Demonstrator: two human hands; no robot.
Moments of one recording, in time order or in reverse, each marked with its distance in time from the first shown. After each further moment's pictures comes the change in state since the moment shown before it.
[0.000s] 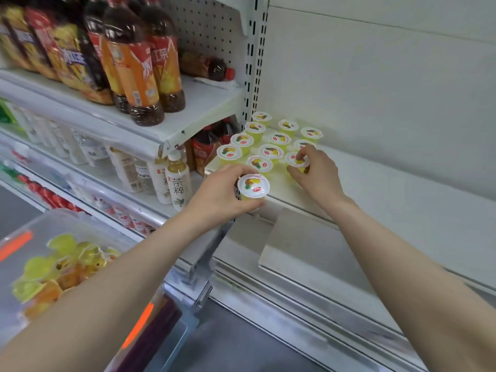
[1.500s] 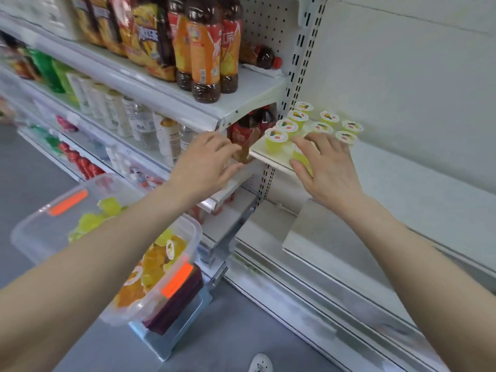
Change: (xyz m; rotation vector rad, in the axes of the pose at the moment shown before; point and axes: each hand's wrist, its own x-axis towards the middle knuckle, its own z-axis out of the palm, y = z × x) left_hand -0.059 -0.065 -0.079 0.627 0.130 0.164; right_hand -0.058 -0.092 0.002 -0.389 0.120 -0.550
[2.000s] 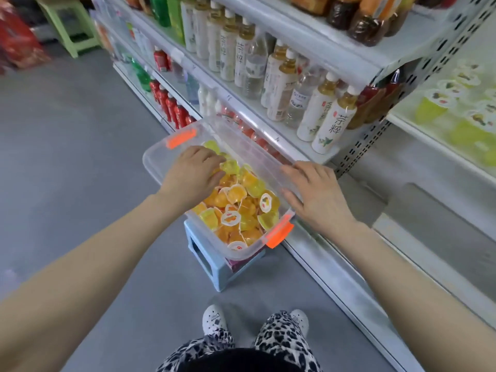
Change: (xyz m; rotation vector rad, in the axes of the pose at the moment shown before) left_hand -0.251 -0.154 -0.009 0.063 -0.250 -0.393; right_hand -0.034 -0.248 0.105 0.302 -0.183 -0.243
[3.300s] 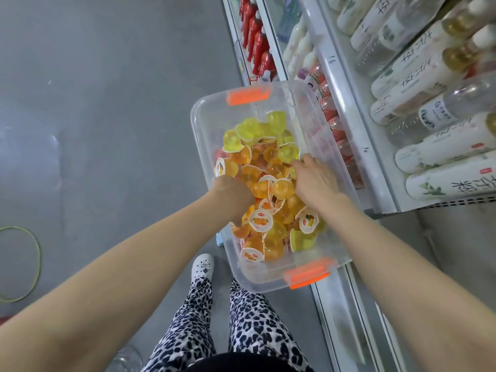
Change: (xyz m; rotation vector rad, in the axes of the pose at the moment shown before) left_hand 0.010 -0.010 0.080 0.090 -1.016 -0.206; right_hand 0.137 -0.013 0.183 -0.109 -0.791 -0.144
